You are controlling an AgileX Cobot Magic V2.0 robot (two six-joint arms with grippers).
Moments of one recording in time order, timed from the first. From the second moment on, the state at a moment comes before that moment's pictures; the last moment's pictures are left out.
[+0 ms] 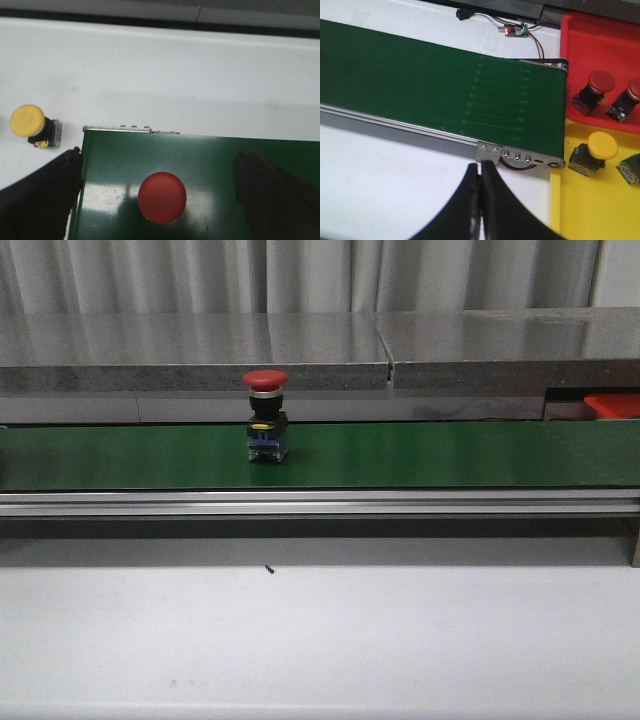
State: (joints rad) left arm 0.08 1.62 -1.46 -0.16 0.73 0.13; right arm -0.11 0.74 -0.71 0.29 0.66 -0.40
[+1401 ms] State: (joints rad) left arm 0.00 0.59 -0.59 -0.17 0.45 0.17; right arm -0.11 0.74 -0.71 0.29 0.66 -0.40
